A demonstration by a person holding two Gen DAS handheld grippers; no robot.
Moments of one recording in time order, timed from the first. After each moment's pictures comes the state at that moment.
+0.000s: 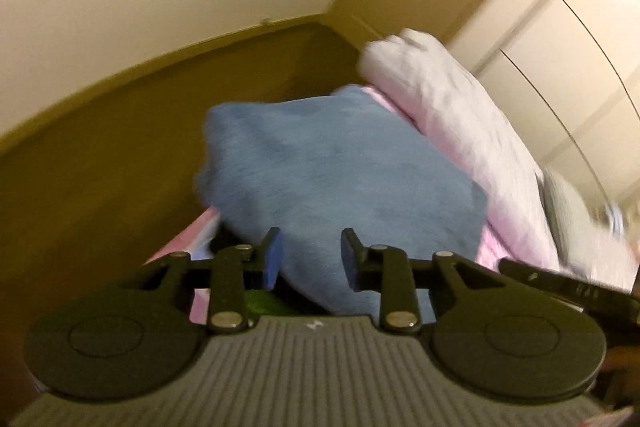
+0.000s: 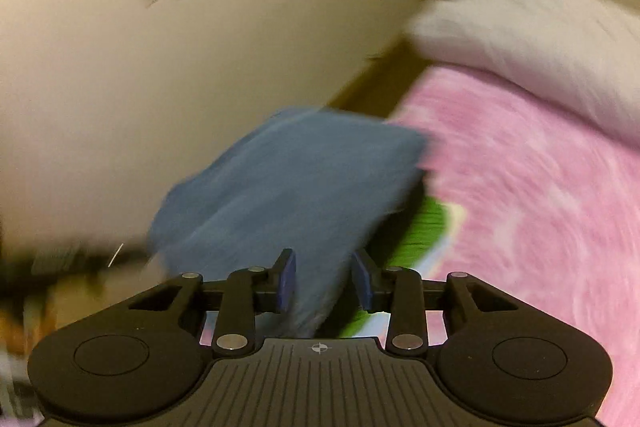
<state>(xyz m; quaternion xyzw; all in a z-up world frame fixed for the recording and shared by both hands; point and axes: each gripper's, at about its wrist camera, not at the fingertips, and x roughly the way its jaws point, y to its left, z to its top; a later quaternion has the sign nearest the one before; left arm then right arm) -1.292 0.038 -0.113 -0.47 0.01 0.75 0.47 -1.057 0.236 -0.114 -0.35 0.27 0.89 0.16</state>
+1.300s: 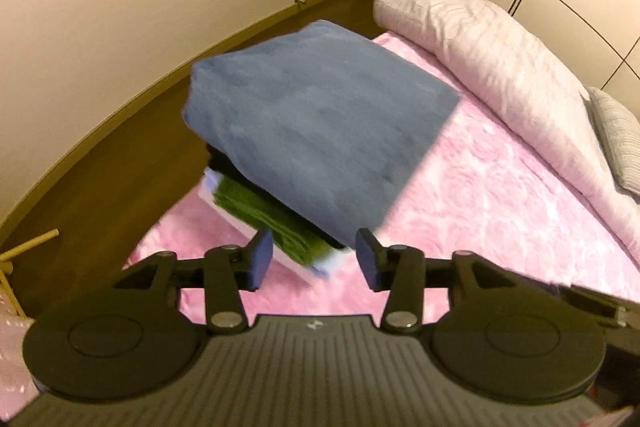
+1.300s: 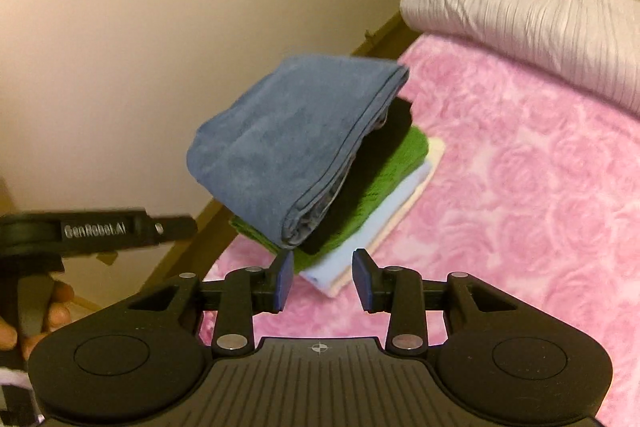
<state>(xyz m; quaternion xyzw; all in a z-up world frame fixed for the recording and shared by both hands) -1.123 0.019 -0.060 -0.46 0.14 0.79 0.38 -0.954 0.159 -0.079 -0.35 0.30 0.86 0.19</state>
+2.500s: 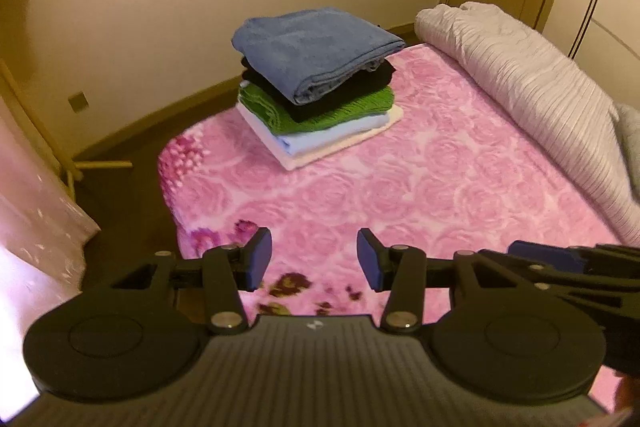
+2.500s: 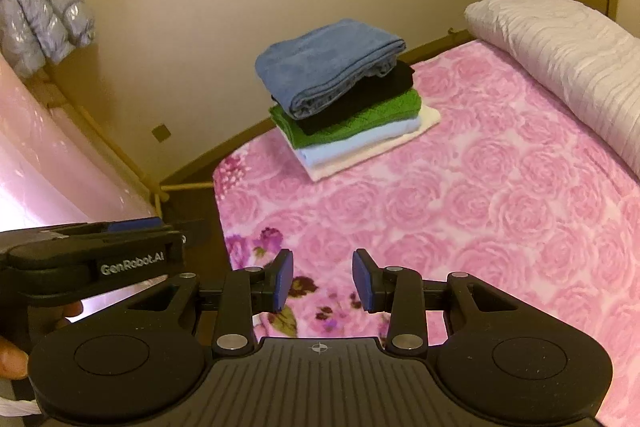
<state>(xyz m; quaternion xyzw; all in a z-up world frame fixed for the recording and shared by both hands) -0.825 -0.013 -0.039 -0.43 0.09 0.87 0.23 -0.742 0.146 -0.038 -0.41 0.19 0.89 0.04</state>
